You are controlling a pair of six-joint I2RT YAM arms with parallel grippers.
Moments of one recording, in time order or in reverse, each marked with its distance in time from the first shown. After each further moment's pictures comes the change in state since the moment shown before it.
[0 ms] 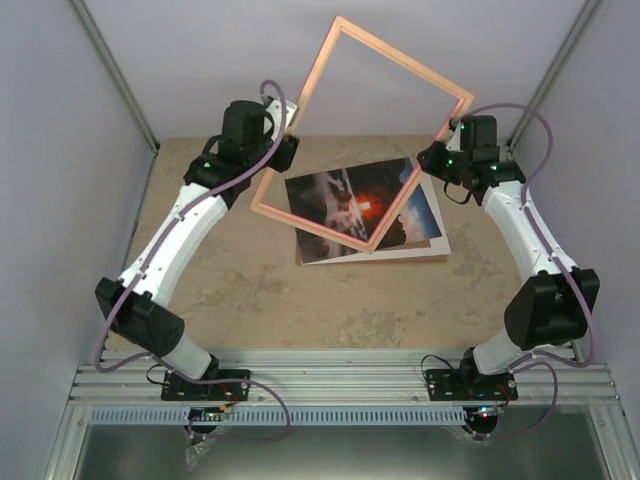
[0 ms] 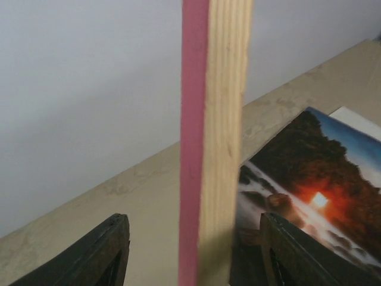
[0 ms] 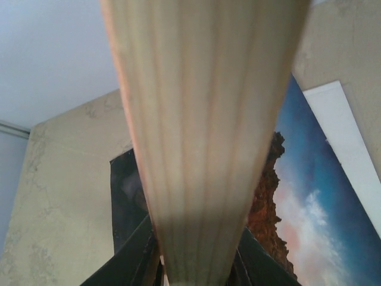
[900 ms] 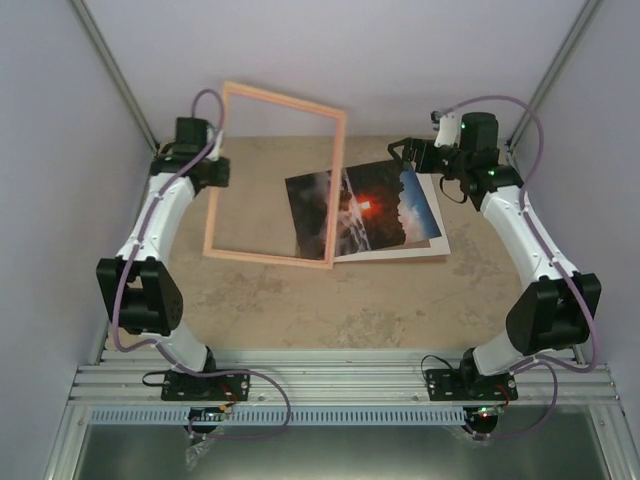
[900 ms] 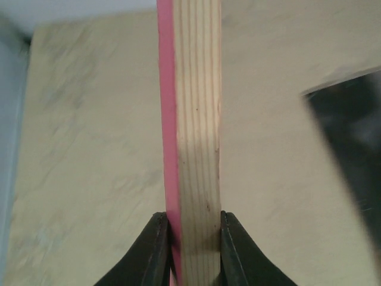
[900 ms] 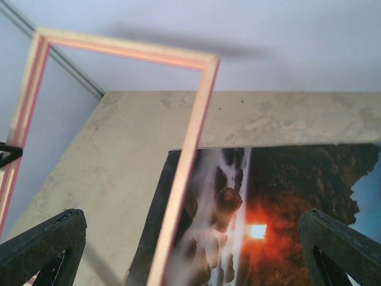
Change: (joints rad) left arm 0.342 0.124 -0.089 -0.174 0.008 -0.112; right arm 0.024 -0.024 -0.054 0.182 -0.232 -0.235
